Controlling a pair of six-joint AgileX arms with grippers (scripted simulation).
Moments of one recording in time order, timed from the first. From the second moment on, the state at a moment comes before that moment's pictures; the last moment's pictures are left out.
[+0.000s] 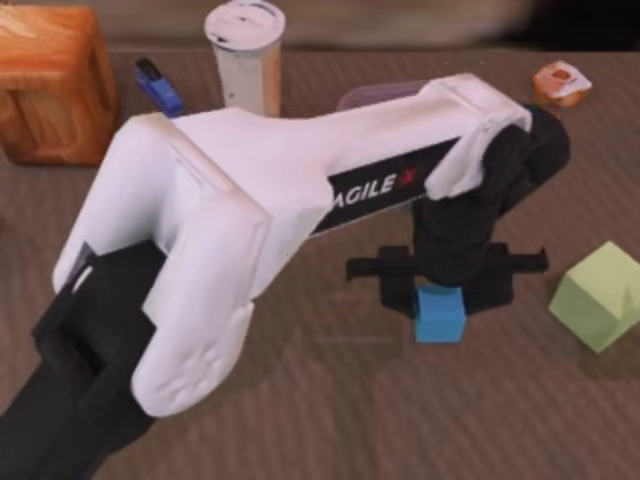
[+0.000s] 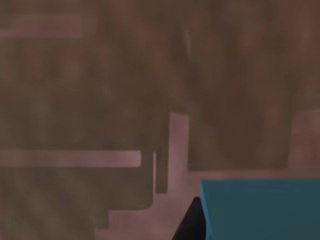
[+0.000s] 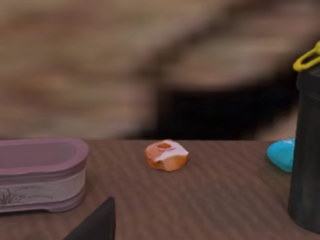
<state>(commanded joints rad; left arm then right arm) -0.90 2.50 2.13 -1.17 -0.01 -0.88 0.00 0.00 0.00 0.00 0.00 0.00</state>
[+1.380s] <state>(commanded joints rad) -0.90 2.51 2.08 -1.11 -0.01 -0.88 0.00 0.00 0.00 0.00 0.00 0.00</state>
